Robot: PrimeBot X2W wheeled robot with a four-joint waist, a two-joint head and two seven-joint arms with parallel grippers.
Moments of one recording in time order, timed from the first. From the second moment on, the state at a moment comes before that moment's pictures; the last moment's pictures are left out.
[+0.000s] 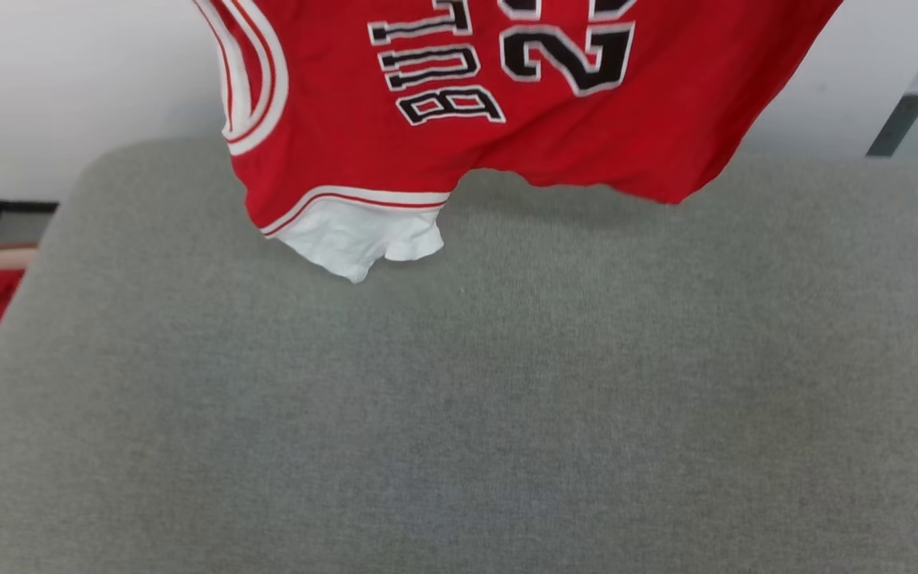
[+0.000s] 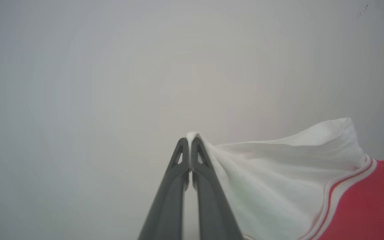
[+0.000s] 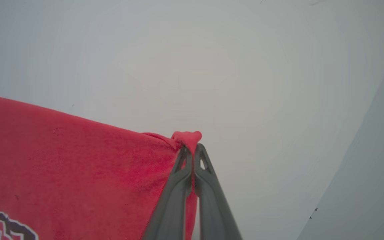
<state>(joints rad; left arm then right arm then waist) -1.75 0.51 -0.85 1.03 -0.87 -0.11 0.13 -1.43 -0.37 0.39 0.84 0.54 0.13 0.21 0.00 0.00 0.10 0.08</state>
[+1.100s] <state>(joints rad) -2.13 0.47 -0.70 1.01 -0.74 -0.12 -0.26 -1.86 -0.23 0.10 1.15 -0.01 0.13 -0.25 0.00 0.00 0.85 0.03</state>
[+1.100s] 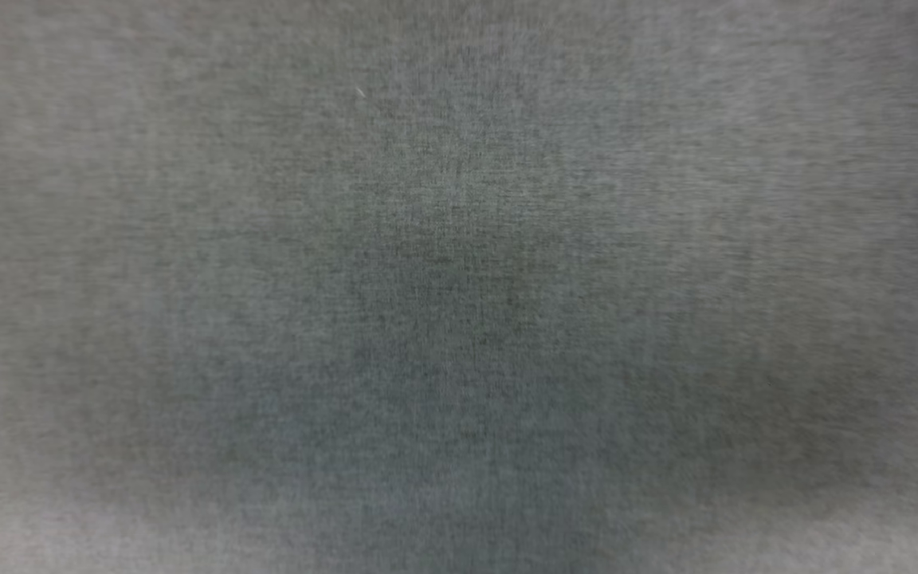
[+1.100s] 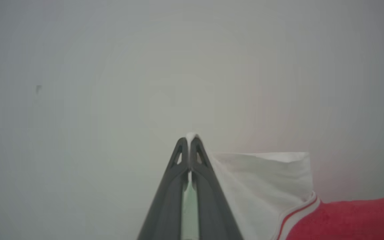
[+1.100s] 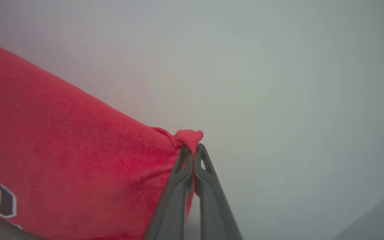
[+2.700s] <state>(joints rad) -0.54 1.01 -1.10 -0.13 -1.15 0.31 -0.10 -0.29 -0.84 0.54 0.16 0.81 0.13 0.25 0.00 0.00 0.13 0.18</state>
